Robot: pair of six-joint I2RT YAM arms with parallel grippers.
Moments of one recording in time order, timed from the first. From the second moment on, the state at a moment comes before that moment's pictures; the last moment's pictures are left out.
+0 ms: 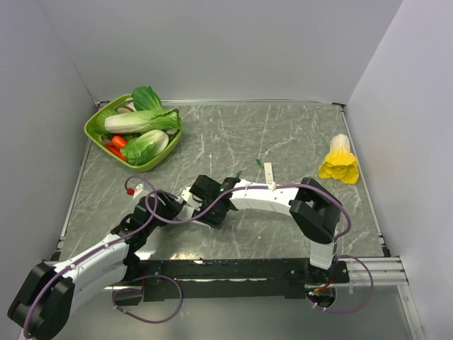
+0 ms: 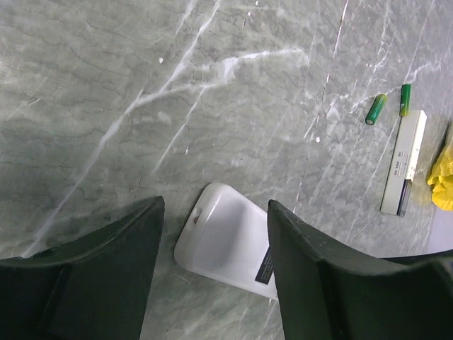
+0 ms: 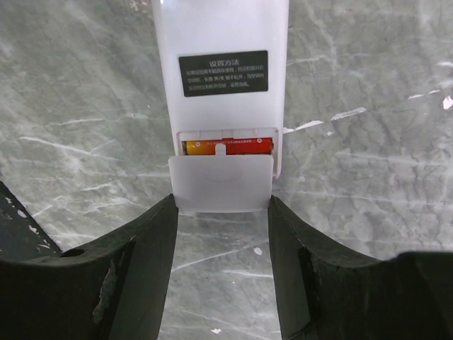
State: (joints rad) left arm -0.52 0.84 0.12 0.13 -0.17 -1.08; right arm 1.08 1.85 1.27 -0.62 -0.05 -0.20
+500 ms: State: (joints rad) left arm -0.52 0.84 0.12 0.13 -0.16 -1.08; right arm 1.08 1.86 1.30 -0.64 -0.03 -0.20
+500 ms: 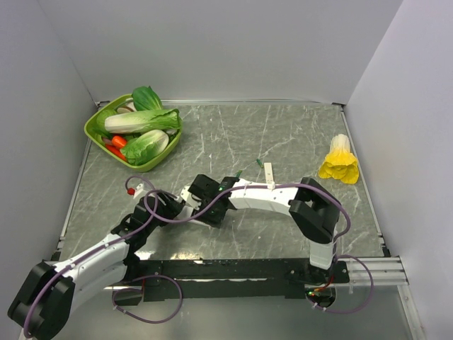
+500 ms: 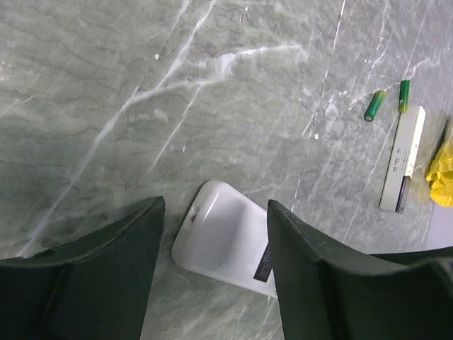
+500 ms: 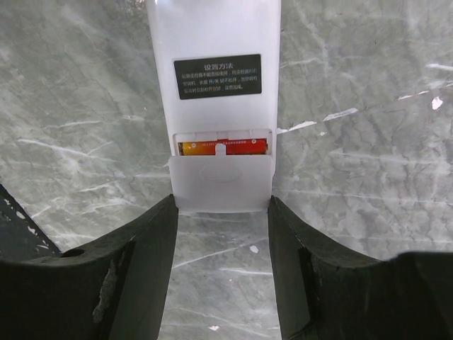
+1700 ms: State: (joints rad) left arm -0.52 0.90 0.13 0.17 -0.13 -1.07; right arm 1.09 1.90 1.32 -0.65 0.02 -0.24
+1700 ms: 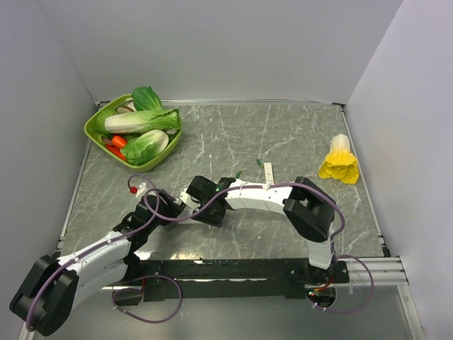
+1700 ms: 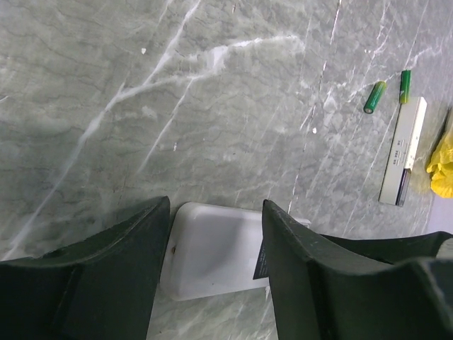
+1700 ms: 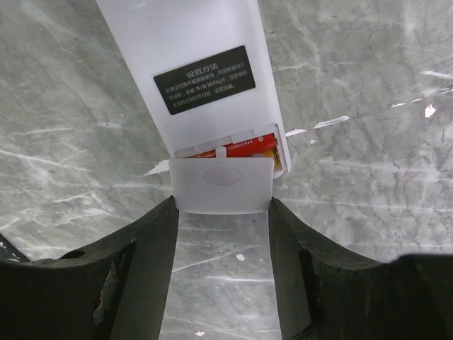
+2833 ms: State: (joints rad) left arm -0.52 1.06 0.20 0.25 -0.08 -1.01; right arm 1.05 1.88 1.34 -0.70 -0.03 -0.31
